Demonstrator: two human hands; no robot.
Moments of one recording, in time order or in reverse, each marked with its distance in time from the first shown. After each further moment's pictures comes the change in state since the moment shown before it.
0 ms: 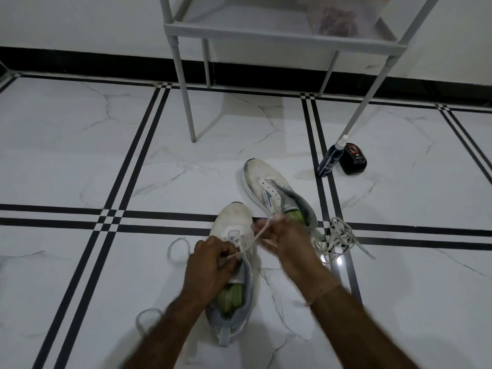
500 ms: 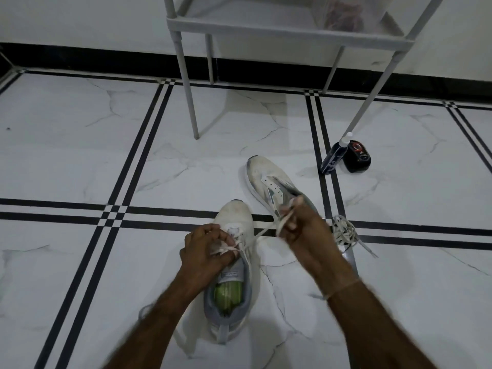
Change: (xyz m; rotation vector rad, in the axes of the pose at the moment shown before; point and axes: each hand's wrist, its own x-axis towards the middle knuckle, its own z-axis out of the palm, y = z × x) left_hand 0.006 0.002 -0.021 -0.095 -0.018 -0.124; right_hand 0.001 -0.023 -0.018 0.201 -0.126 0.006
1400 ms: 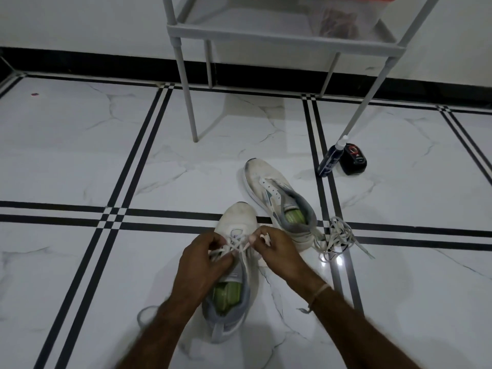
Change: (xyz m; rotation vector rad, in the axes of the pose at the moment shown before) left_hand -0.016 0.005 -0.001 -0.081 0.087 0.026; right_hand 0.007 0.055 -0.008 -1.047 -0.078 -0.220
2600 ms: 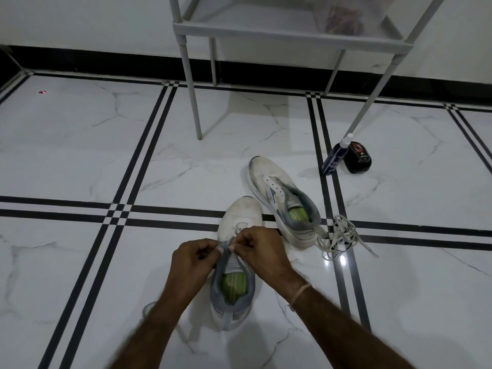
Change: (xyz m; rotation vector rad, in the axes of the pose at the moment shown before) left_hand -0.007 -0.007 -0.017 -0.212 -0.032 -0.067; right_hand 0.004 -0.007 0.036 -0.195 0.030 -0.155
